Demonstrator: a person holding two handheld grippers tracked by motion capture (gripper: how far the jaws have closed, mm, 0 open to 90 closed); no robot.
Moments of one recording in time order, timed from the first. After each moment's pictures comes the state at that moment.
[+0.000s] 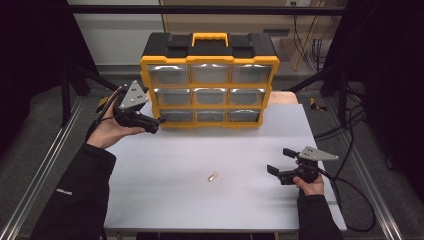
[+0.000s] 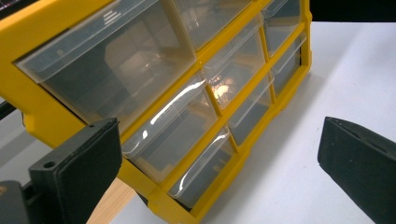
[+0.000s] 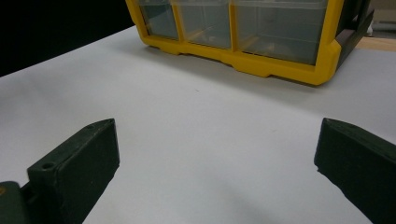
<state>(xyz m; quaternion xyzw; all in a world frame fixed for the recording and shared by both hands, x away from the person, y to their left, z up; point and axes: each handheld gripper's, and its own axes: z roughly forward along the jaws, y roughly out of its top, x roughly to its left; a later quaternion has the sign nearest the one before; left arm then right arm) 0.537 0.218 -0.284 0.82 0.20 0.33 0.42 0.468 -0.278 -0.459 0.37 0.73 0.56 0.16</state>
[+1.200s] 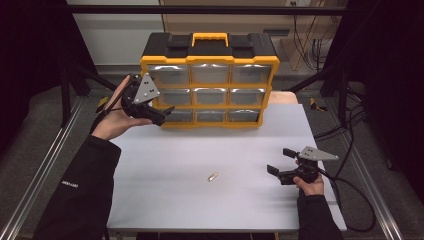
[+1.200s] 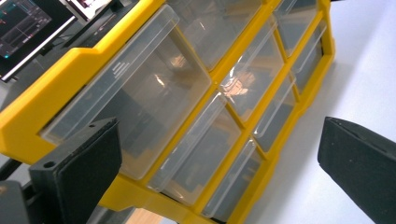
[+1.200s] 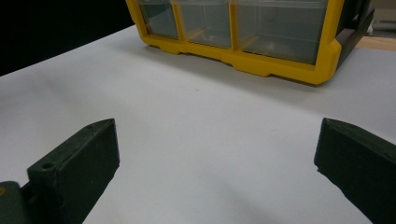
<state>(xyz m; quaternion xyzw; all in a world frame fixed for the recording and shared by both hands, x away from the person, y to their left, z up) 0.551 0.197 -0.268 0.83 0.15 0.39 0.37 0.468 -0.278 -0.459 0.37 0.73 0.56 0.16</state>
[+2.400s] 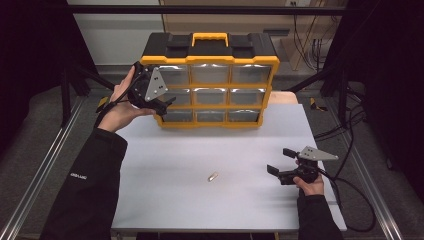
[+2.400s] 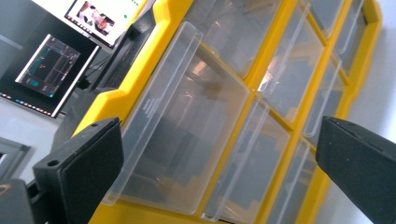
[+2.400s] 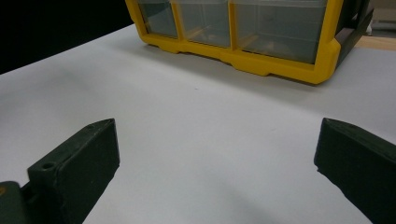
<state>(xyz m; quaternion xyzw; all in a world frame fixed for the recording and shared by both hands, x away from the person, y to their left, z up) 0.576 0.186 -0.264 0.82 0.08 0.46 0.32 0.468 -0.278 -0.459 0.37 0.73 0.55 0.16</state>
